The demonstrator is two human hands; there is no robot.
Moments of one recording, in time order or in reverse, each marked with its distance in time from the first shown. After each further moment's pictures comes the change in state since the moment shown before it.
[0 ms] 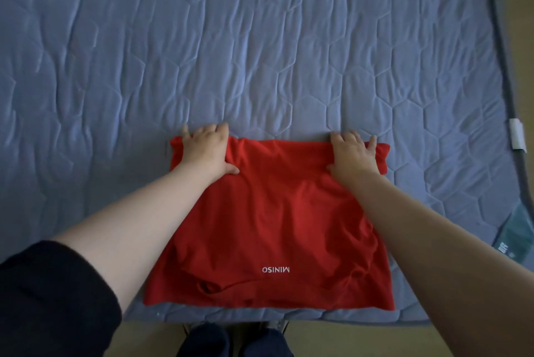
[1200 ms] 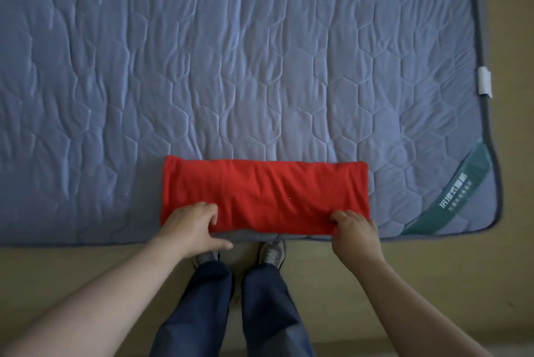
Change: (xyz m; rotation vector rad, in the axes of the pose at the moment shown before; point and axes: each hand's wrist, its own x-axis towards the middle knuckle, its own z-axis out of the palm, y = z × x) left_hand -0.229 -0.016 0.057 -0.165 -0.380 0.169; right_hand -0.248 0.029 0.085 0.077 -0.121 0.056
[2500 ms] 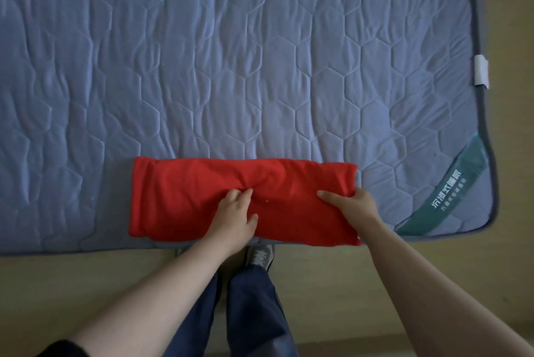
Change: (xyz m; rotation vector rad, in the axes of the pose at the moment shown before) left_hand 0.055 0.101 0.036 -0.397 0.083 -0.023; right_hand 0.067 0.041 -0.005 1.067 -0.109 0.493
